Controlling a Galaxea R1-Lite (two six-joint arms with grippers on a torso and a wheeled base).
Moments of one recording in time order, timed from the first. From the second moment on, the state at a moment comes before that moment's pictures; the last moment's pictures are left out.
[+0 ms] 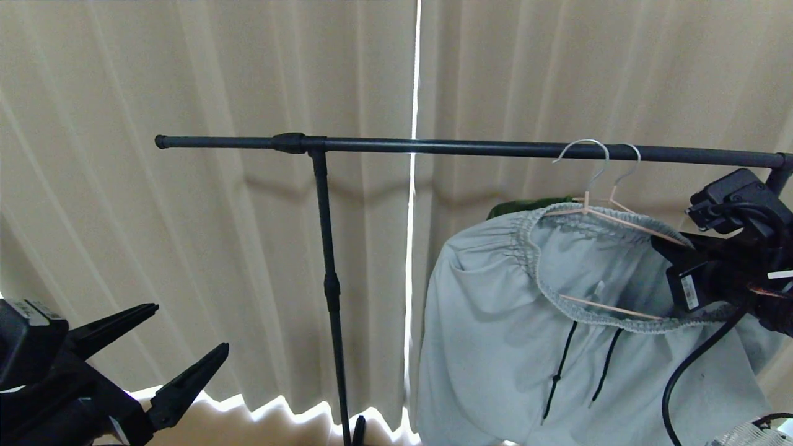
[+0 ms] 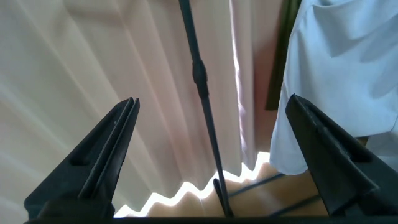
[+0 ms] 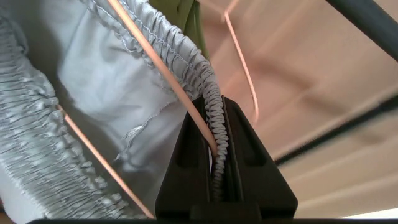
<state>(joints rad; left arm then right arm) -0.26 1.13 -0.06 -0.97 -0.12 0.21 0.23 1.34 -0.59 -0.52 -0.24 -0.40</state>
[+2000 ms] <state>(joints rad) -0.28 1.14 -0.05 -0.97 -0.12 0.25 0.33 1.70 -0.86 -0.51 -0.36 -0.34</state>
